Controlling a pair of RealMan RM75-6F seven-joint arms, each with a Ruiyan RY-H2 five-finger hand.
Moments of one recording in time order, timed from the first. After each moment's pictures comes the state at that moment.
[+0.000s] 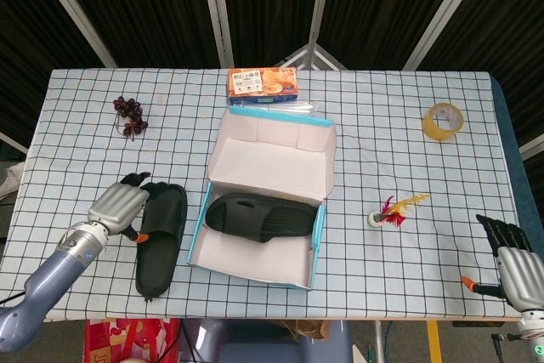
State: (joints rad) left arm -0.67 -0.96 -0.20 -2.00 0.77 0.70 0.62; right arm 0.07 -0.97 0.02 -1.75 -1.40 1.33 0.08
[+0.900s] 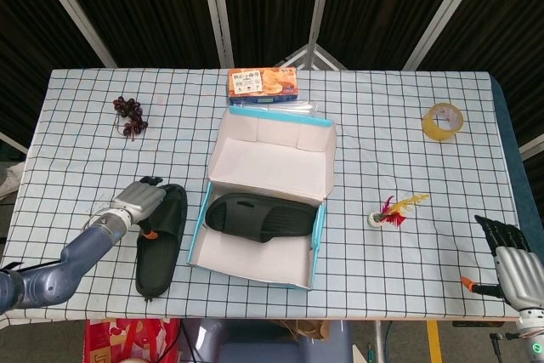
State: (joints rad) left arm -1.00 -1.12 0.03 -1.77 0.51 0.61 0.61; right arm 0.07 -0.97 0.02 -1.76 -1.37 1.31 0.06
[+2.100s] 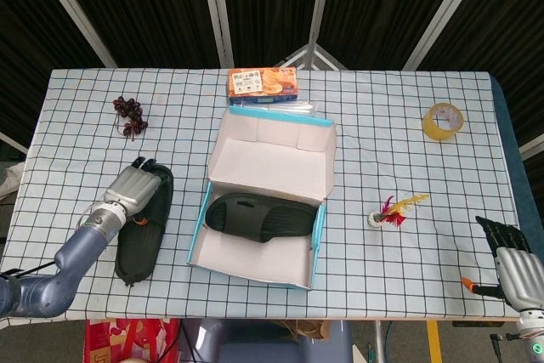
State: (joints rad) left arm -1.07 -1.05 0.13 -1.89 0.60 0.90 0.65; right arm 0.07 -0.96 0.02 -1.77 -1.37 1.30 0.05
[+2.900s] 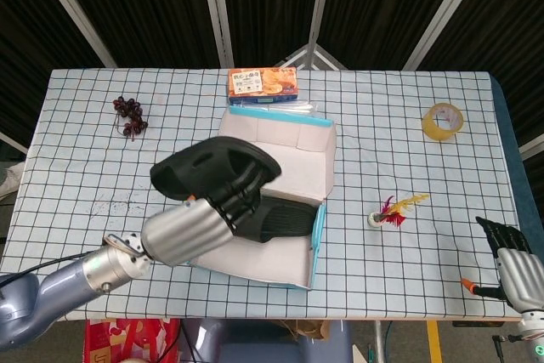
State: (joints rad) left arm -1.04 -0.89 0.02 -2.09 1.75 1.24 1.12; right arm 0.07 -0.96 0.02 -1.76 -1.39 1.30 0.09
